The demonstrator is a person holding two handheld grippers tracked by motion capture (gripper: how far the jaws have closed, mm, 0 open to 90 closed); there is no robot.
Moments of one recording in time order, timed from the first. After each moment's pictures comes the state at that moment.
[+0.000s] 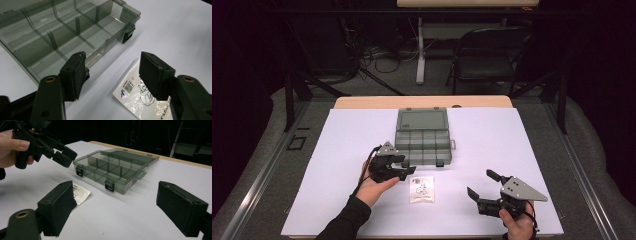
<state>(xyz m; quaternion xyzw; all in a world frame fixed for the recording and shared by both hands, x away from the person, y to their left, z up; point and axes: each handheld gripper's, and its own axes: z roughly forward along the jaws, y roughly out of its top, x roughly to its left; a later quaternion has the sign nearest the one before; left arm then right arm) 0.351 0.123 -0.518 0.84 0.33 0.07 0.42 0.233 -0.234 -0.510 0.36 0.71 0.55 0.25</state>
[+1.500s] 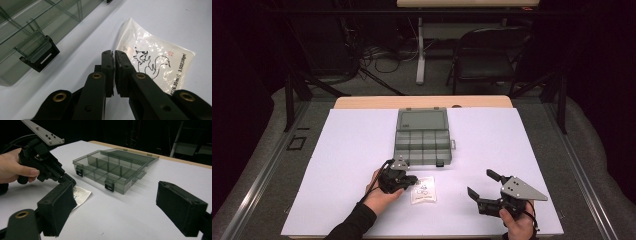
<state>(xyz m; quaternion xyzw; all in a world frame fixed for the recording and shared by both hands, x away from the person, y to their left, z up) 0.339 0.105 -0.558 0.89 0.29 0.05 0.36 0.233 -0.235 -0.510 0.36 0.71 0.55 0.25</state>
